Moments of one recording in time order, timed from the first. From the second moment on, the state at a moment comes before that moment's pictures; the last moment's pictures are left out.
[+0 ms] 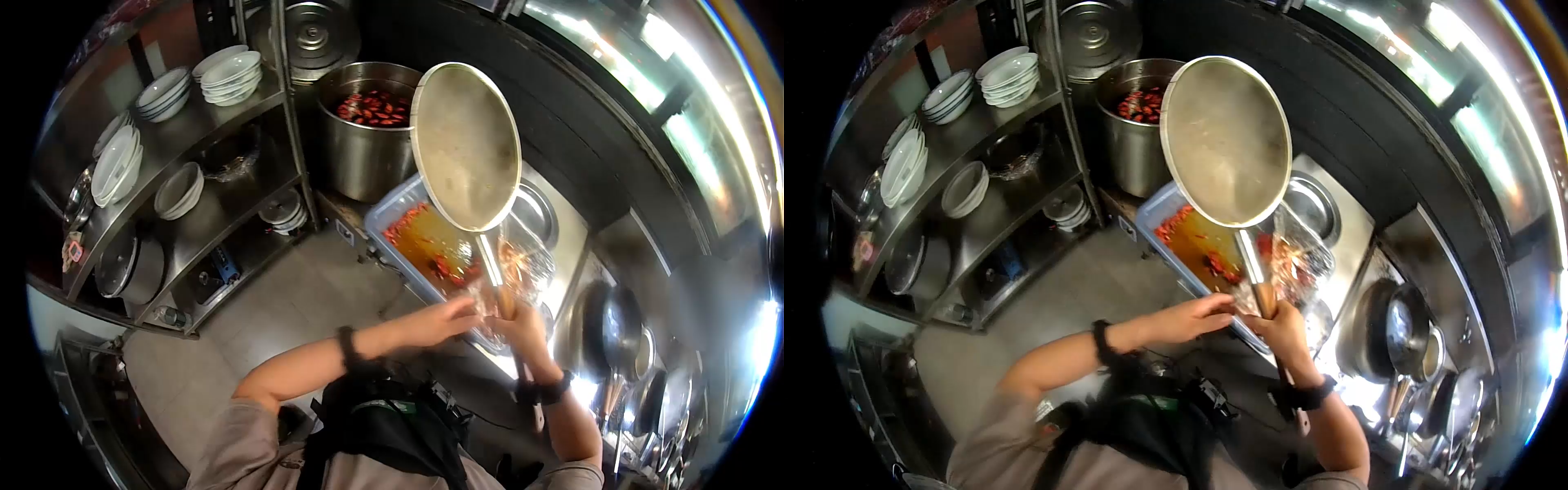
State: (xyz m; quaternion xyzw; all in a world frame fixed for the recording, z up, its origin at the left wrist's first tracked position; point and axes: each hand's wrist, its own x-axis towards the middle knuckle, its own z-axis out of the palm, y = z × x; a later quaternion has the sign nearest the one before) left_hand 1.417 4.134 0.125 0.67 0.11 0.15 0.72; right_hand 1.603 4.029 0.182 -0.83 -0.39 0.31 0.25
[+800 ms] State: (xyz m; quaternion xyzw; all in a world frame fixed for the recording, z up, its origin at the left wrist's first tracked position) left_hand 1.534 4.926 0.120 0.51 0.11 0.10 0.85; right_hand 1.613 4.716 0.144 -0.31 -0.12 0.75 0.57
